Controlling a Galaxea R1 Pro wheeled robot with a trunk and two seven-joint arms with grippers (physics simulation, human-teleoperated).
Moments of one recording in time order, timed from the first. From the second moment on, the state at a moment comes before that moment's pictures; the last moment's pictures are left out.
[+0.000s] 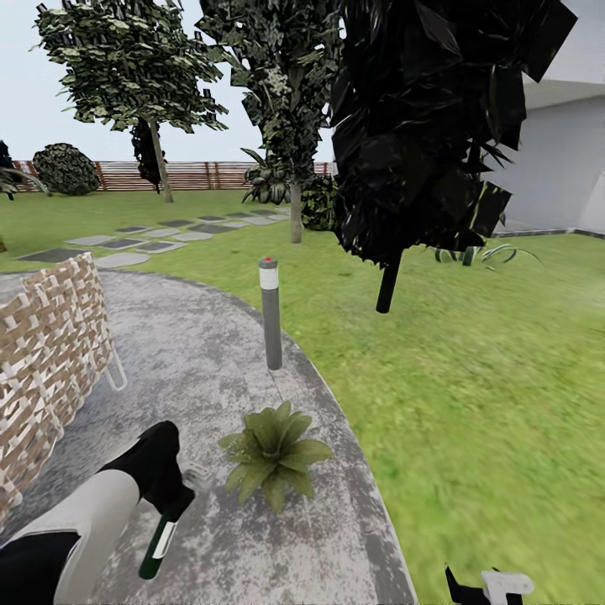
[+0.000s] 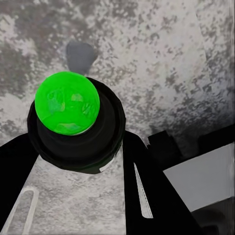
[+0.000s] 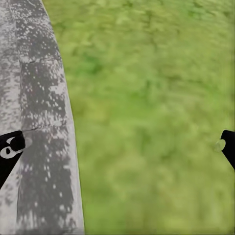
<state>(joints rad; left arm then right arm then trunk) -0.86 0.09 0.03 -0.39 -1.05 0.98 -1.02 -0.33 -0.13 -0.79 -0.19 0.60 -0.63 0.17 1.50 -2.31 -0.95</state>
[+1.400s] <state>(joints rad) -1.02 0.00 -0.13 -0.39 -1.07 0.98 -1.22 -0.33 -0.13 -0.79 -0.19 0.60 -0.63 0.17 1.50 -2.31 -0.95</state>
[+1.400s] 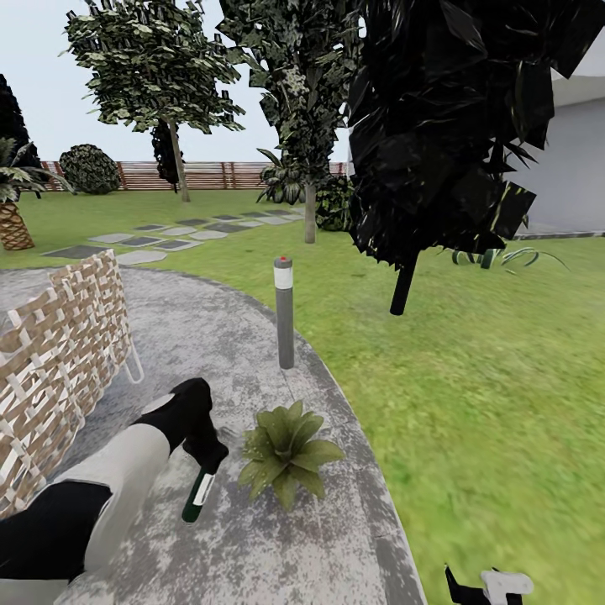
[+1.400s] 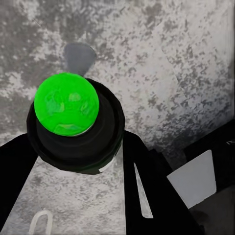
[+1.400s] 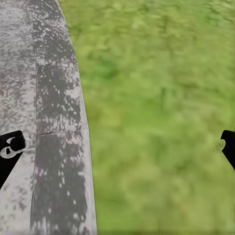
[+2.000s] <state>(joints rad) -0.93 0.02 -0.24 -0.39 -1.07 0.98 -1.23 -0.33 -0.13 -0.79 -0.19 0.61 -0.63 0.17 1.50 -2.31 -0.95</state>
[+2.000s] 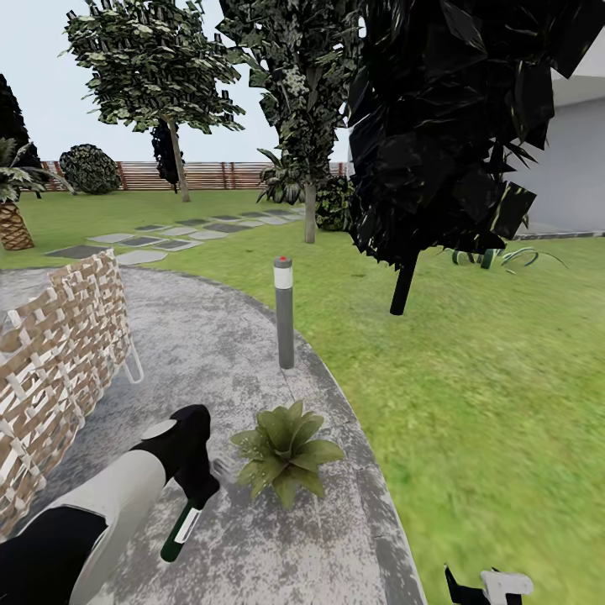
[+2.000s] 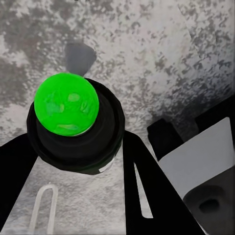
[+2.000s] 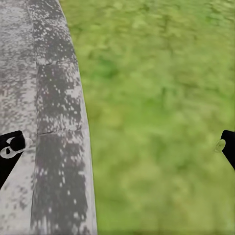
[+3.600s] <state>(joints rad) -0.88 0.01 -0.25 -0.38 -1.07 0.99 -1.21 -0.33 -0.12 -0.79 -0.19 0.61 -0.63 0.17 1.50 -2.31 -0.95</state>
